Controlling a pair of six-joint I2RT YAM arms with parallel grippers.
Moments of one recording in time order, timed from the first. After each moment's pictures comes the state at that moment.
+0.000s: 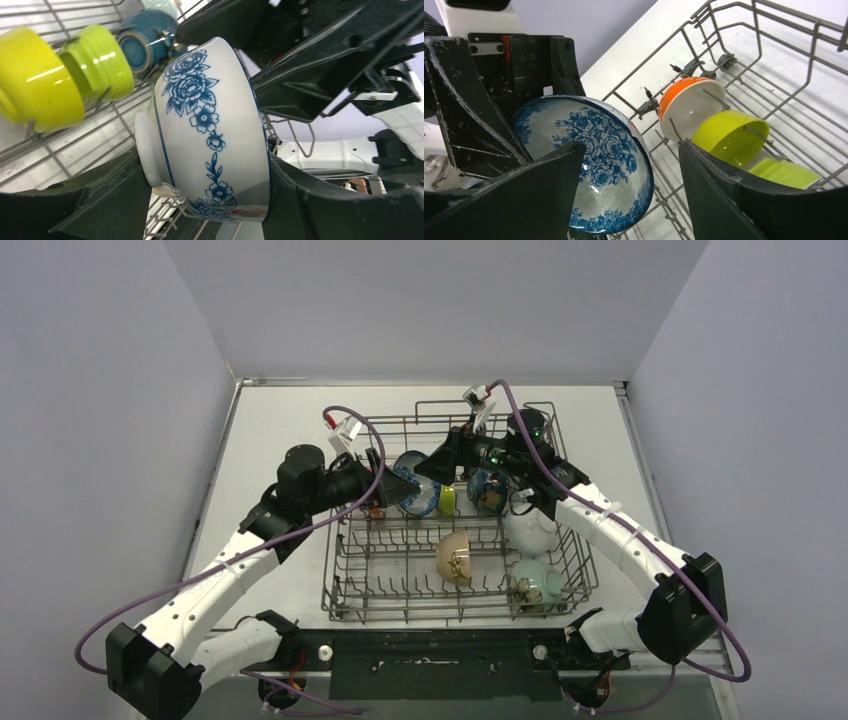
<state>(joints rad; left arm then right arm) -0.54 1.02 0.86 -0.06 0.47 -0.82 0.56 1.34 1.09 0.03 -0.62 0.45</state>
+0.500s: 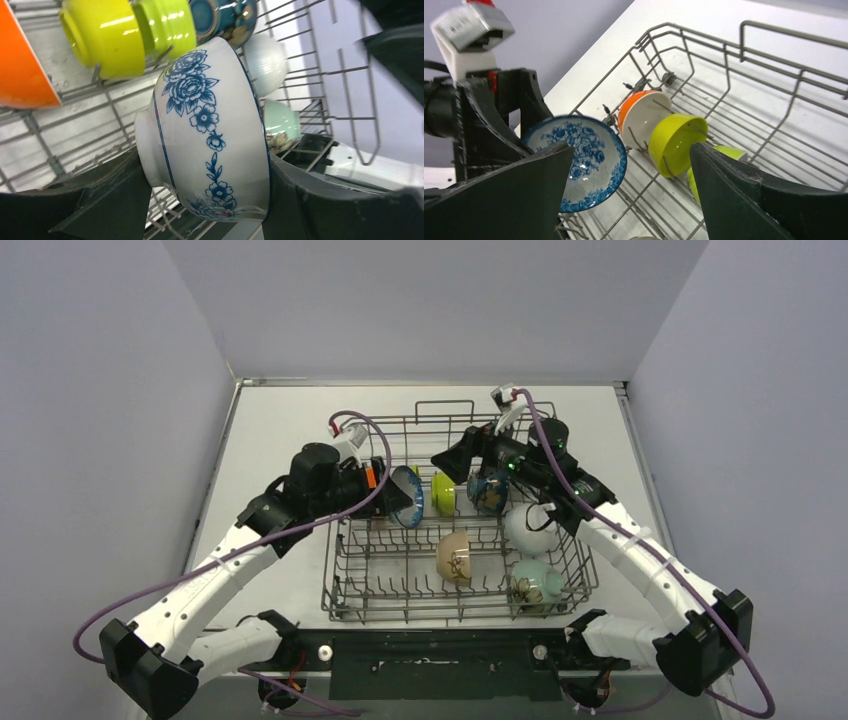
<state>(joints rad) -0.59 1.04 0.99 -0.44 0.27 -0.72 0.56 1.20 1.06 -0.06 -0.38 0.38</state>
